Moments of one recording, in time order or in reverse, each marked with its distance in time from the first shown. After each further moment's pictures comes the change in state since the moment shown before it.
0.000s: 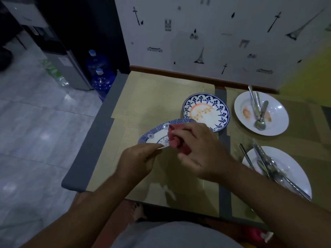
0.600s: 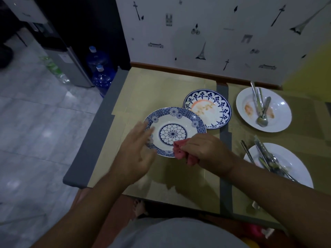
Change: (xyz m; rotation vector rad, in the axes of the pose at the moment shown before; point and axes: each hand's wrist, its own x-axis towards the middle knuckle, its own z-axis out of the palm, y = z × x) left_hand -0.006 0.001 -0.010 -0.085 -0.071 -0.203; right_hand -0.004 0.037 0.026 -0.058 0.007 -0.343
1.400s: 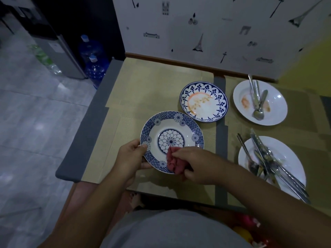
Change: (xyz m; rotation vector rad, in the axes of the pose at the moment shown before) left_hand -0.007 0.005 0.032 -0.901 0.007 -0.962; right_hand -0.015 -0.028 0.013 0.320 -0.509 0.433
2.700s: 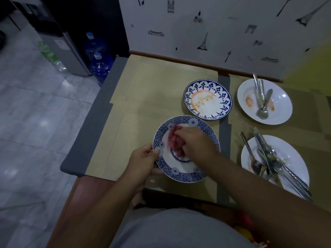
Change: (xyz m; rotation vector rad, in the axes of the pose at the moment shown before) left_hand -0.027 -0.018 0.014 0.028 -0.117 0.036; right_hand 0.034 -0.009 0.003 0.169 0.401 0.123
